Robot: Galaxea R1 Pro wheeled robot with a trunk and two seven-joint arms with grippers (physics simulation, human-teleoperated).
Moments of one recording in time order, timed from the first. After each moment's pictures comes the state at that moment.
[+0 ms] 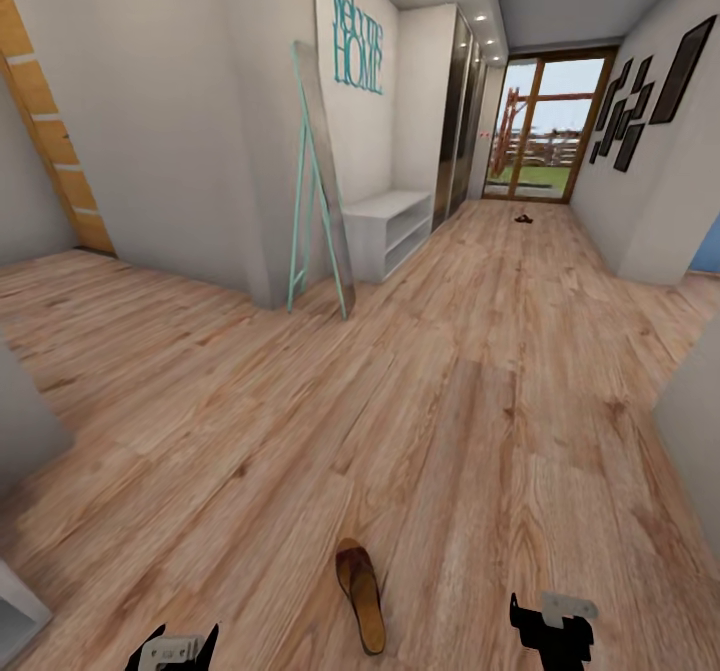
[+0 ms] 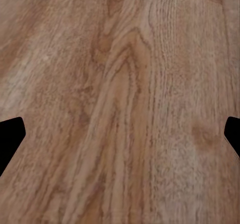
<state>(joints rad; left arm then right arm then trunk) -0.15 0.14 0.03 -0.48 0.16 -0.53 -0.21 -0.49 -0.08 0.02 -0.03 -0.06 -0.51 -0.25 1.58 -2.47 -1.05</state>
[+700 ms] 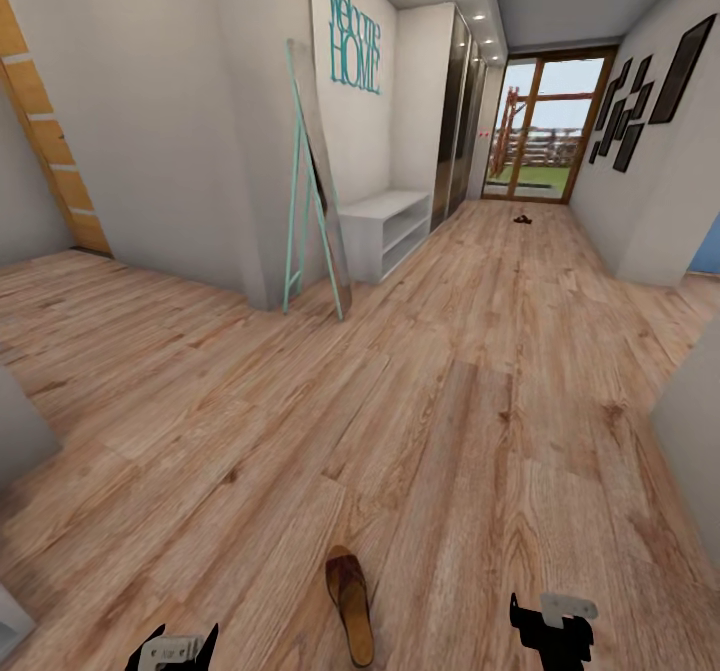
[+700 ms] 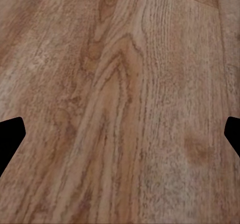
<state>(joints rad) -0.15 0.14 0.03 -0.48 0.16 -0.53 -0.21 -0.49 -0.08 0.02 -0.03 -0.06 -0.51 -0.25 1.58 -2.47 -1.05</state>
